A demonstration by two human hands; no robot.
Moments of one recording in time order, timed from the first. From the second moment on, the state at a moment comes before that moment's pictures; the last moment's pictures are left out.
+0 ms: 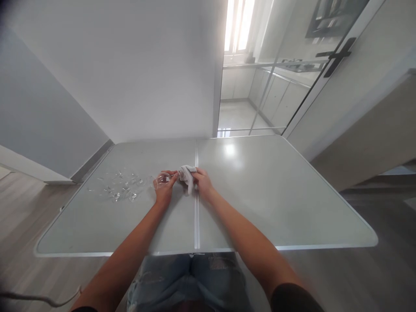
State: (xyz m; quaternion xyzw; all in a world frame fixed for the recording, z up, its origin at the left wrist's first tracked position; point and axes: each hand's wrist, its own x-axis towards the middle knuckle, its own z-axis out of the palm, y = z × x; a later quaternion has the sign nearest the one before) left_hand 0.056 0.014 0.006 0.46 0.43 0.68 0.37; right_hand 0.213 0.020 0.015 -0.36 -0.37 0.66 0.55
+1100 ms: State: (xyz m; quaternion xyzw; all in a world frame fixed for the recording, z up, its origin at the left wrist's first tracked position) left_hand 0.055 0.017 0.005 0.45 0.45 0.68 0.37; right_hand 0.210 0.021 0.012 -0.36 -0.38 0.67 0.52
